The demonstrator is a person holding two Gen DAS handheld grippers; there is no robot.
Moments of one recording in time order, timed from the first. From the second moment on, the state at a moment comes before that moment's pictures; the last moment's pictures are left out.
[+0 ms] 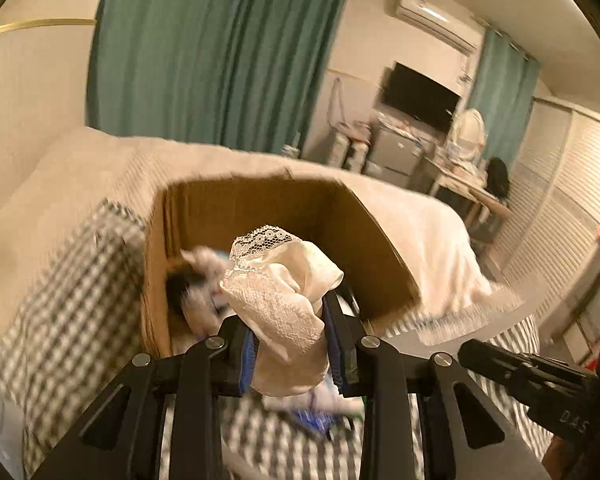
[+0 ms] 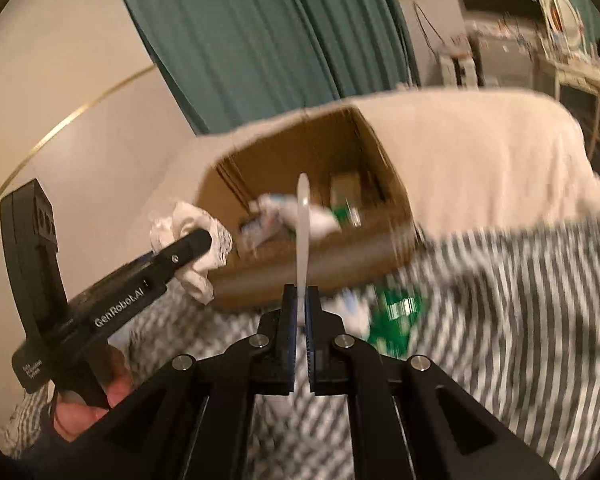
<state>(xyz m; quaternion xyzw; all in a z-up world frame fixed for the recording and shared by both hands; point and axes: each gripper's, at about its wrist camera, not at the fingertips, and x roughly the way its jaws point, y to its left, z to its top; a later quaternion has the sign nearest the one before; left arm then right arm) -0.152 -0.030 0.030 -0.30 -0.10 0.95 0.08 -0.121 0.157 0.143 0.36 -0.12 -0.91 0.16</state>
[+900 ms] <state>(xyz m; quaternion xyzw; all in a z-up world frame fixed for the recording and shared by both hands) -0.134 -0.040 -0.013 -0.33 -0.09 0.94 0.05 -0.142 0.175 0.140 0.32 -0.06 -0.94 0.06</state>
